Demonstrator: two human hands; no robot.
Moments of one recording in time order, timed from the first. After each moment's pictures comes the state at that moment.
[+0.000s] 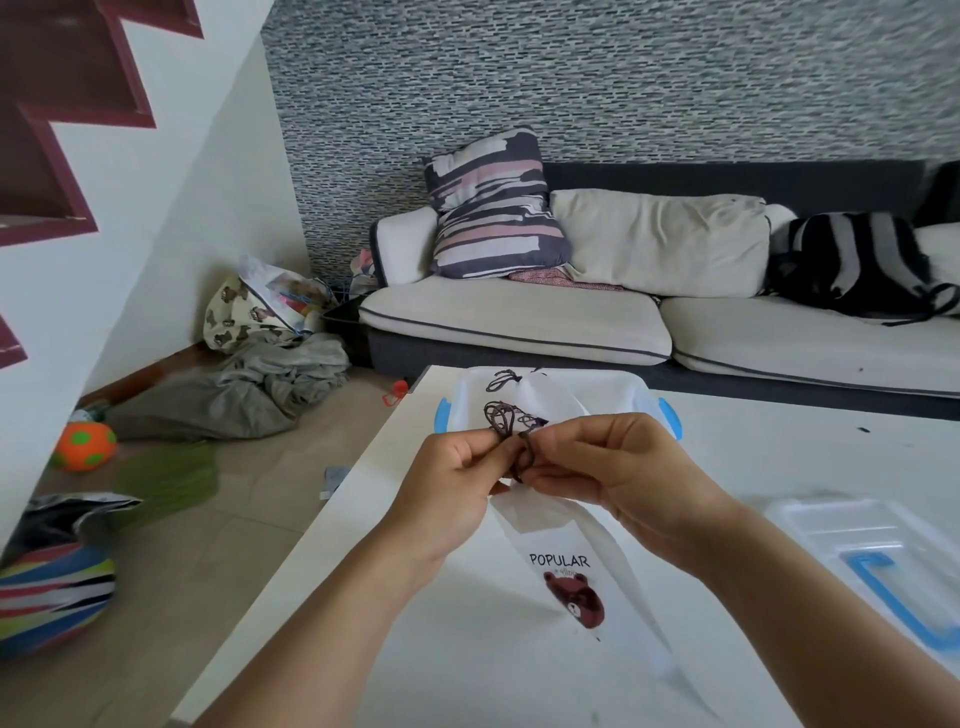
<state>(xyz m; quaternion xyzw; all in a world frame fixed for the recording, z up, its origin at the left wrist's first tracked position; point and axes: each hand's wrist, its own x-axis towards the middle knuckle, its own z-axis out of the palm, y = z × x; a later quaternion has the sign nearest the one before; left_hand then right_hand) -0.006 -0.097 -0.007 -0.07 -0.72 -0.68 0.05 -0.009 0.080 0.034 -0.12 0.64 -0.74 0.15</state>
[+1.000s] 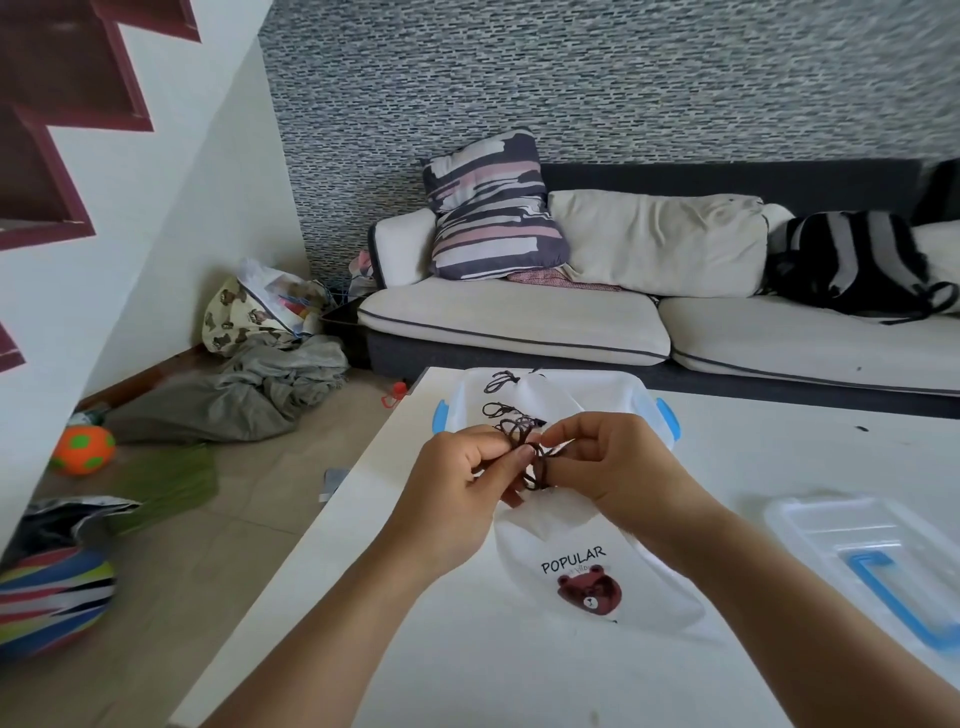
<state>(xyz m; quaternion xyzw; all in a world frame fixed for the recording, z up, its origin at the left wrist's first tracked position) -0.006 -0.097 -0.005 -0.16 -0.80 -0.56 0.15 -0.012 0.076 0.031 -0.08 0.78 -0.62 0.08</state>
